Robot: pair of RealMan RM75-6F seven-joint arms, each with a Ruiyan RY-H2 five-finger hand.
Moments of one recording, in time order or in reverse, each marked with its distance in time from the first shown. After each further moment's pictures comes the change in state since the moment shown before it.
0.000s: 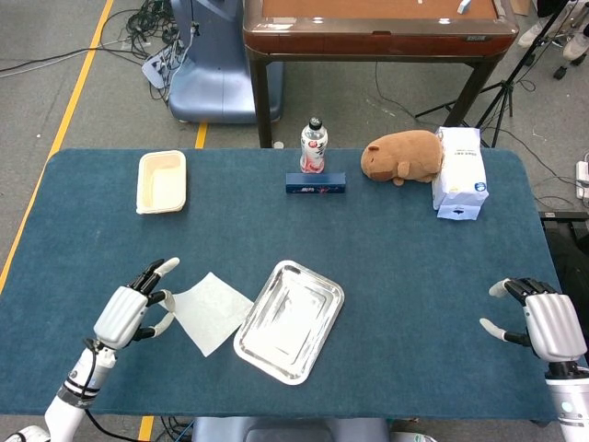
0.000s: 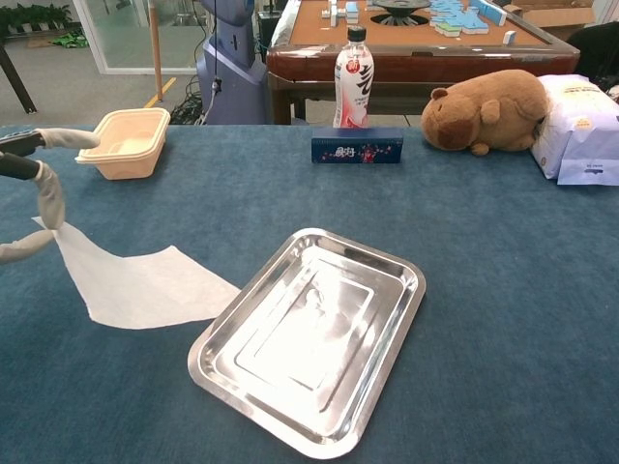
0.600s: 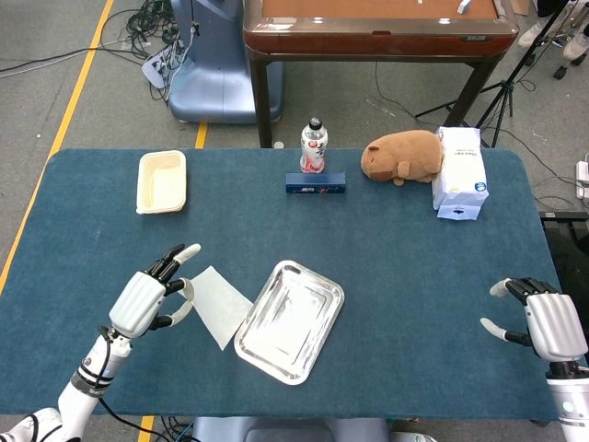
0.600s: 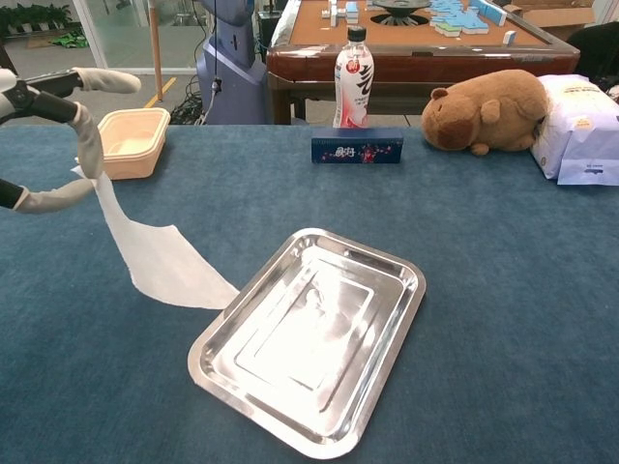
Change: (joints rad) left arm -0.076 0.044 -0.062 -0.160 0.017 -0.031 0.108; right arm -0.001 0.003 0.003 -0.001 0.002 0.003 0.010
